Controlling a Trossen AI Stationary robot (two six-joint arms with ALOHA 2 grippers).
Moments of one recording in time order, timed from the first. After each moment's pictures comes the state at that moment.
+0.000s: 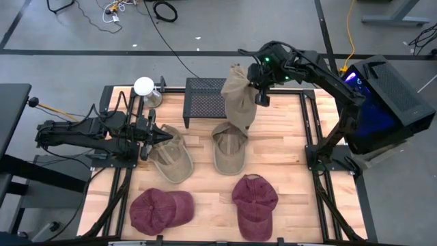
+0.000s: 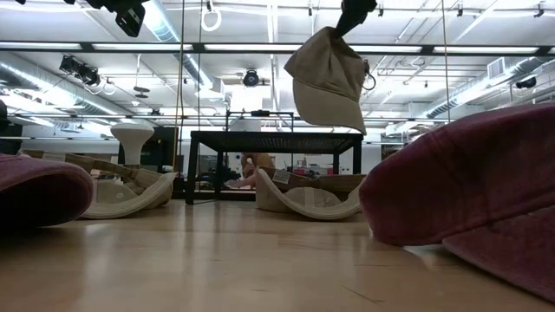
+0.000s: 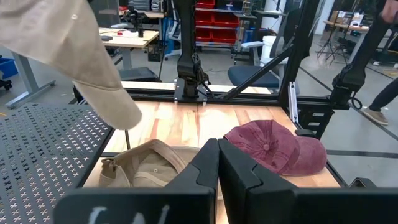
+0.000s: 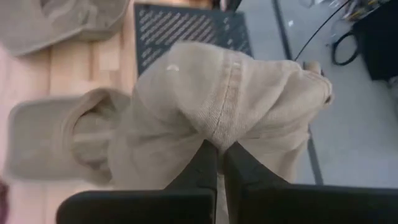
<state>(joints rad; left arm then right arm) -0.03 0.52 0.62 -0.22 -0.01 -0.07 -0.43 1.68 2.11 -1.31 0.02 -0.41</state>
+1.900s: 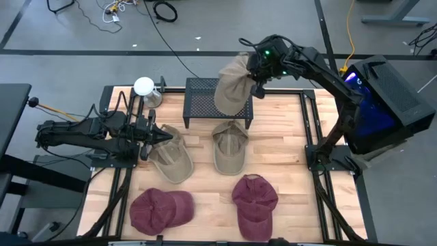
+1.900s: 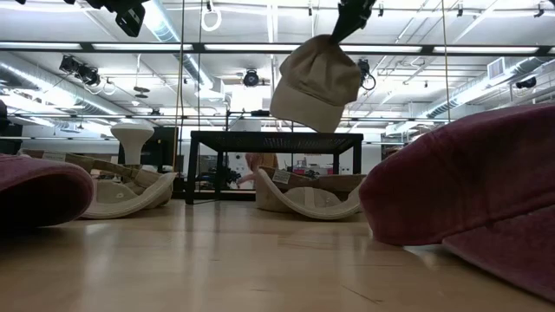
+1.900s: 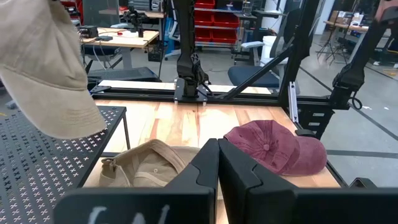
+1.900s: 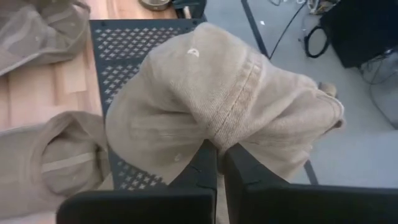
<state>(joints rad) -0.03 0.52 0.62 -0.22 -0.01 -0.07 -0.49 1.70 2.11 -1.24 0.06 -0.36</state>
